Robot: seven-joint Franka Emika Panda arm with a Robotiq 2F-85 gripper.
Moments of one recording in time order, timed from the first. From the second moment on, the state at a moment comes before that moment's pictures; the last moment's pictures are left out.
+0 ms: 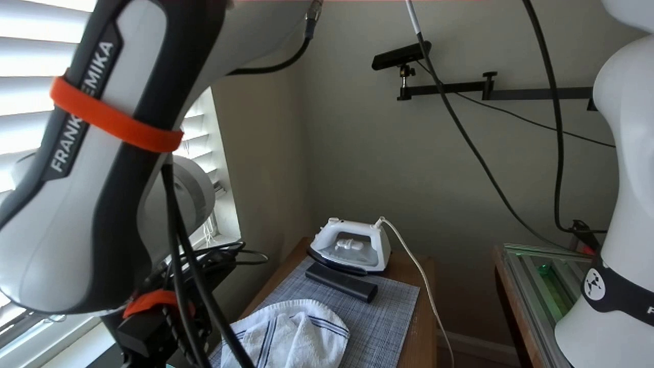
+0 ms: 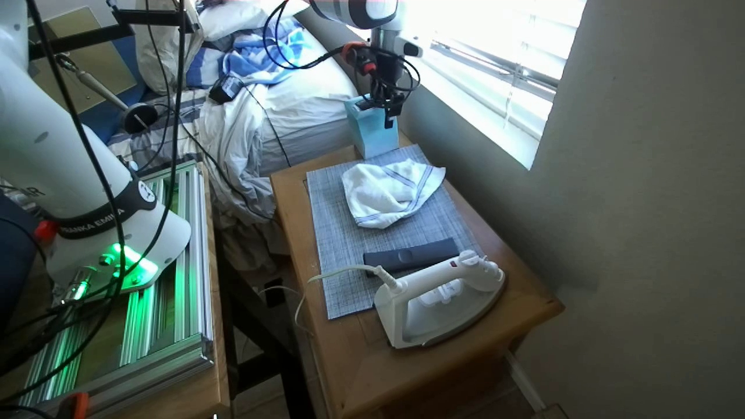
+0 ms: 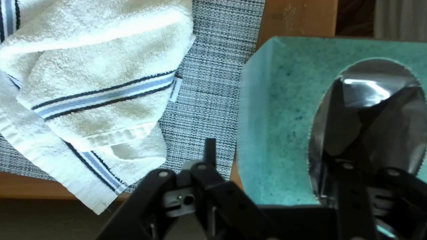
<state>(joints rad) 0.24 0.68 0.05 -1.86 0.00 2.37 0.28</state>
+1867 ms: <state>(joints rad) 0.09 0.31 0.03 -2.17 0.14 2.32 0.29</state>
